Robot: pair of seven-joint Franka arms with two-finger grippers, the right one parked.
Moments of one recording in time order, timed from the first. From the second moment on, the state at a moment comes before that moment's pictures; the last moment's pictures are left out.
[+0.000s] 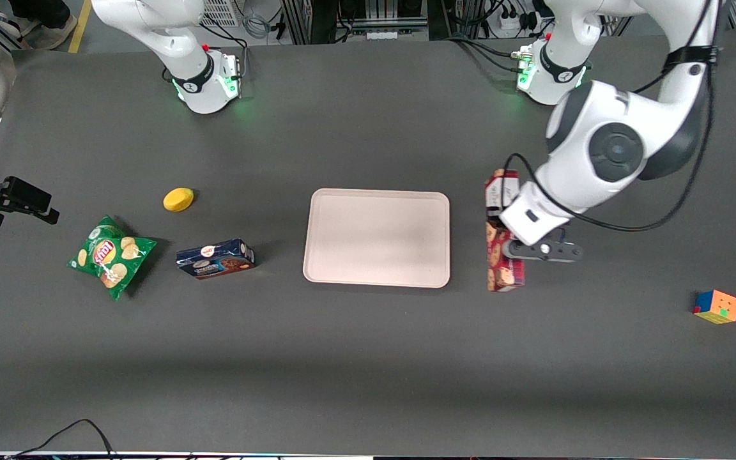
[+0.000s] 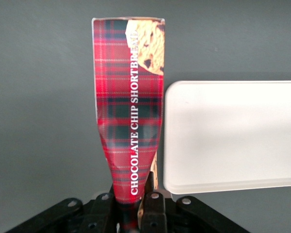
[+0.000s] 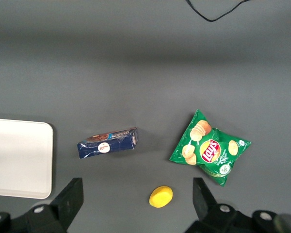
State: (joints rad) arm -0.17 0.23 -0.25 -1.78 -0.09 1.96 -0.34
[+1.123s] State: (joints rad) arm -0.28 0.42 -0.36 -1.98 0.05 2.41 -0.57
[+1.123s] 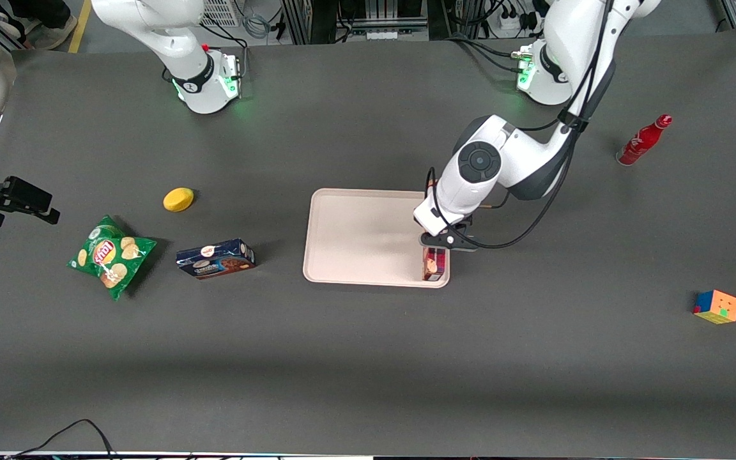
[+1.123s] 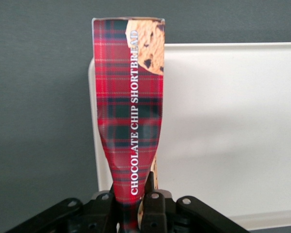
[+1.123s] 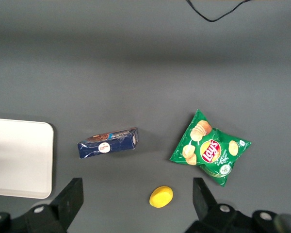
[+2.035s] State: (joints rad) arm -0.30 0.48 -0.36 -2.02 0.07 2.53 -0.59
